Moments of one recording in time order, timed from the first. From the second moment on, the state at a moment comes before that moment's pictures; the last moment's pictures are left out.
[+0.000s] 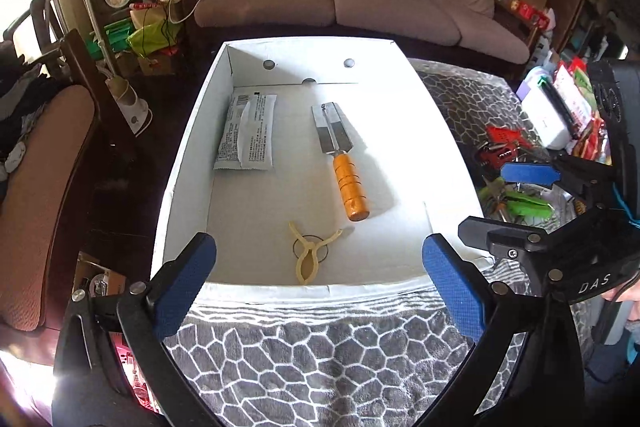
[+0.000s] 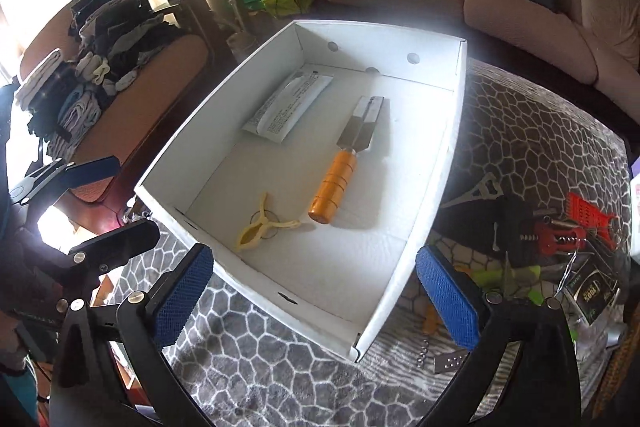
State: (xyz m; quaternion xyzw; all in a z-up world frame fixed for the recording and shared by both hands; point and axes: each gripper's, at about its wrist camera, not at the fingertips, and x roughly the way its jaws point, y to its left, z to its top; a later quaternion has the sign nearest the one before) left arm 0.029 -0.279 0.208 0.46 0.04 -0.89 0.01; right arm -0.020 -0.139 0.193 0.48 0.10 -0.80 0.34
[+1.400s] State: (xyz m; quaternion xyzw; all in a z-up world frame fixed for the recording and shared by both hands) left arm 0.010 0.028 0.151 0.48 0.04 -0.86 -0.15; right arm -0.013 0.243 0.178 0.47 0.02 -0.86 0.19
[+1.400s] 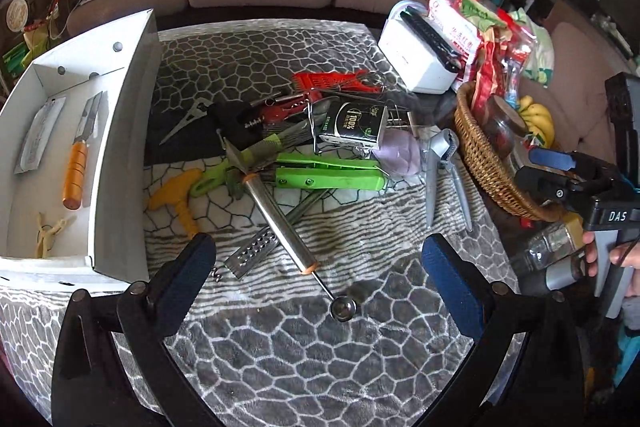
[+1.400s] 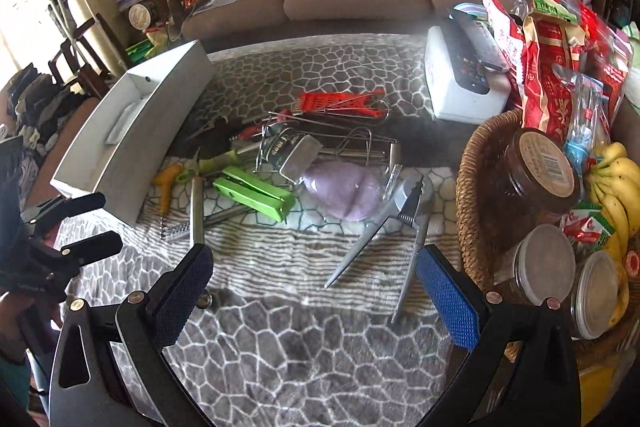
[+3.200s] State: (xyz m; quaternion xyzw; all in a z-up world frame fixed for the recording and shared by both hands) left arm -0.147 0.136 0.072 0.49 -0.06 -0.85 -0.18; right arm -0.082 0.247 0.103 0.47 0.09 -0.83 0.28
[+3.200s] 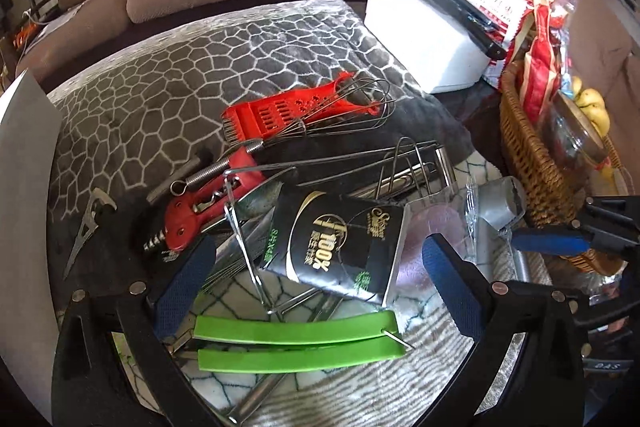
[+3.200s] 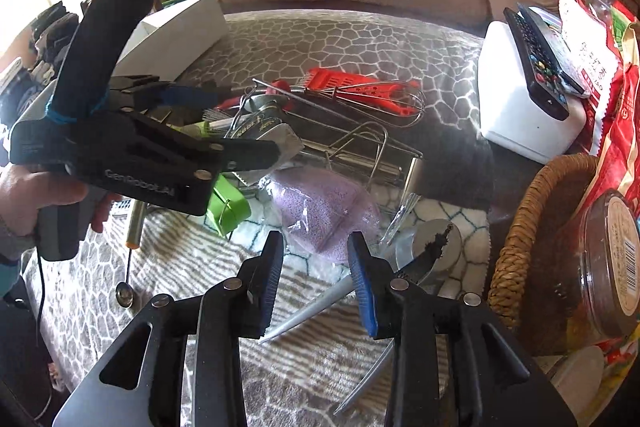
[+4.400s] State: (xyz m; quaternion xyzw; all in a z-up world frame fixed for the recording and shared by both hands) left arm -0.072 0.022 0.106 0.48 0.10 -0.85 -0.20; right arm -0.117 0.162 0.119 0.44 0.13 -0.84 0.30
